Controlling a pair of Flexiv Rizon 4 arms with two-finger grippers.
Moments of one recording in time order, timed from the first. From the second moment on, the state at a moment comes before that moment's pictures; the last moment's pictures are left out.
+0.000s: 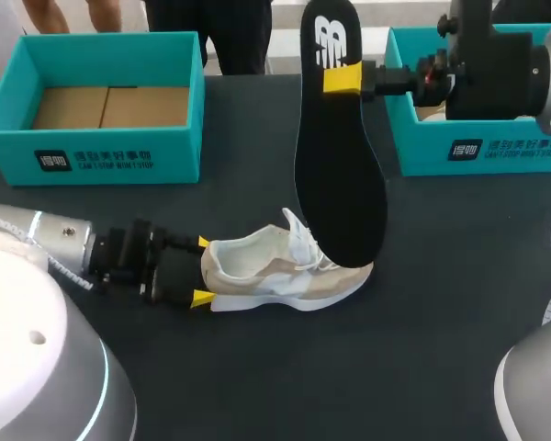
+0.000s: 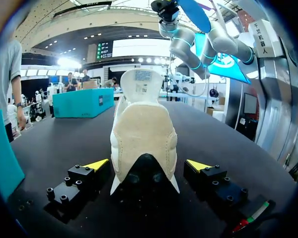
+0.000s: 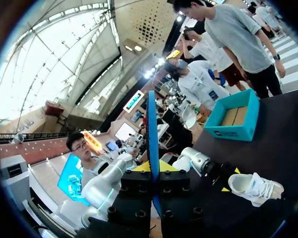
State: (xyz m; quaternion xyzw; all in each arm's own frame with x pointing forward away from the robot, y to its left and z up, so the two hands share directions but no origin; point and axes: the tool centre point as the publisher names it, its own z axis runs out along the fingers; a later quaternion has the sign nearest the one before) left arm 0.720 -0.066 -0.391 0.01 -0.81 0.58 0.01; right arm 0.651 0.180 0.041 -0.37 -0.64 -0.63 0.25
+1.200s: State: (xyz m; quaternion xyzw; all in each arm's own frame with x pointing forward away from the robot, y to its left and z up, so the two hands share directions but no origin) left arm 0.716 -0.043 -0.342 0.05 -0.93 0.36 0.01; right arm 0.651 0.180 0.041 -0.37 -0.64 -0.63 0.25
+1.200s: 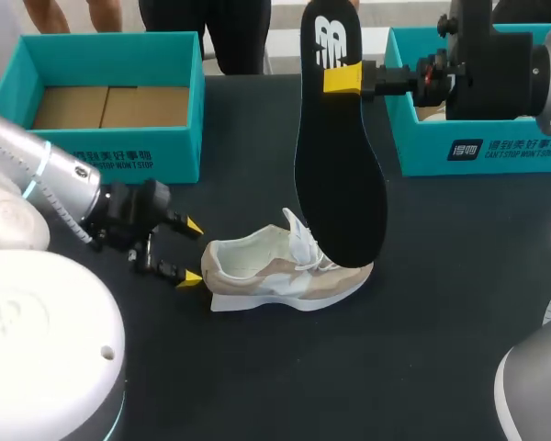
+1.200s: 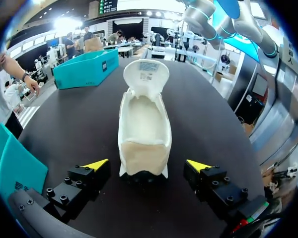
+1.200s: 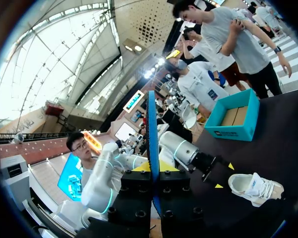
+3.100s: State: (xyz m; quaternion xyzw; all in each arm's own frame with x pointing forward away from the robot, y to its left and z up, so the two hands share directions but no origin) left arm 0.724 -0.069 -0.298 0.00 -1.00 0.05 0.06; right arm 0.651 0.180 0.041 -0.37 -0.64 -0.63 0.25
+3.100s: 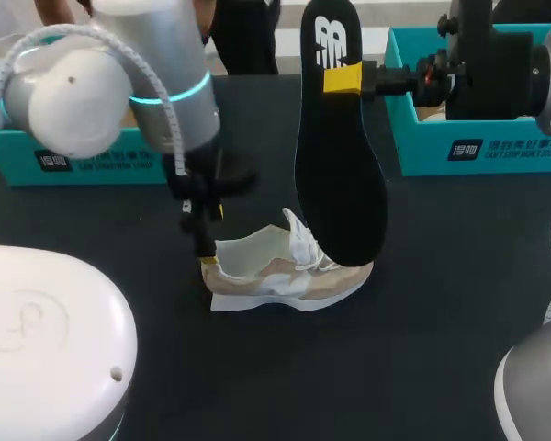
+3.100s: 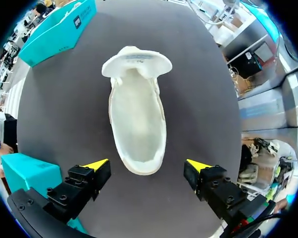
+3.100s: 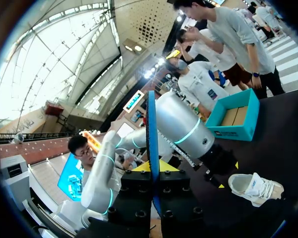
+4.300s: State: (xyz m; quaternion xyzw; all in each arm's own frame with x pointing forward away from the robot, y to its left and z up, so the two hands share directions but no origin) left arm 0.750 -0.105 -0.307 0.00 -1.00 0.00 0.05; right arm 0.651 0.180 0.041 -0.37 -0.64 -0.63 0.25
